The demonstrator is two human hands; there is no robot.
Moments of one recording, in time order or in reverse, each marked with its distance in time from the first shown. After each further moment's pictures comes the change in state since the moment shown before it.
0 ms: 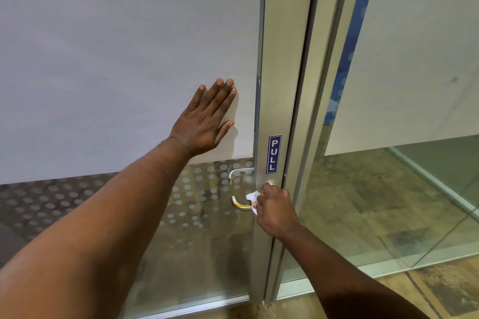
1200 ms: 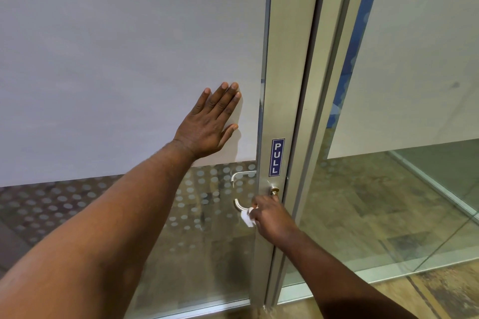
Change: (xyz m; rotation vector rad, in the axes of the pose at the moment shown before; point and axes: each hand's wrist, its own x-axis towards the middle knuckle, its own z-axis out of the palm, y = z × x) left_hand 0.000 -0.001 0.002 0.012 0.018 0.008; right_hand -0.004 -0.005 0.007 -0.068 -0.131 -0.229
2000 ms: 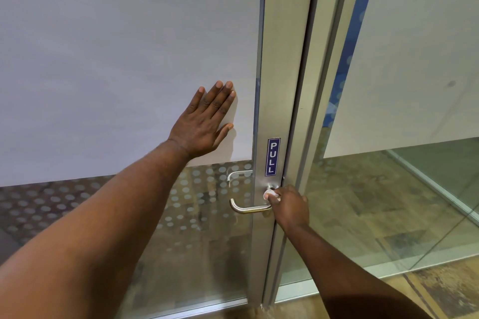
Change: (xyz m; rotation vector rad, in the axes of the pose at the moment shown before) left_hand 0.001 0.002 0.002 0.002 0.006 0.001; right_hand 0.002 0.042 -0.003 0.272 0.191 0.712
